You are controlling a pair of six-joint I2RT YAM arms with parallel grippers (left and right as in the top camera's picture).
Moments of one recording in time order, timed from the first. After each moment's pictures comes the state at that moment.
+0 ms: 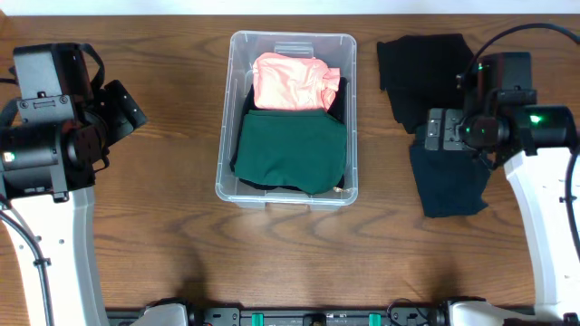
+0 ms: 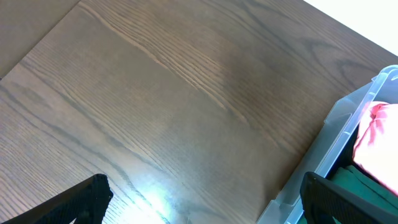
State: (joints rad) left arm 0.11 1.35 1.76 -1.36 -0.27 -0.43; right arm 0.07 1.43 1.42 -1.13 0.09 0.11
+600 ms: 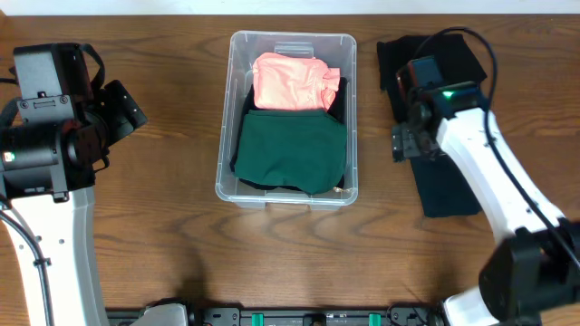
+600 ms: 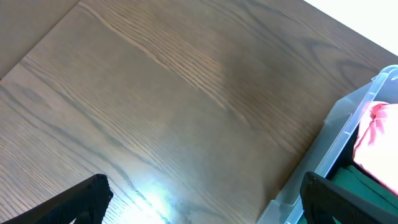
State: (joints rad) left arm 0.11 1.35 1.76 -1.36 -0.27 -0.43; right arm 0.25 1.71 1.40 -1.16 0.36 0.22
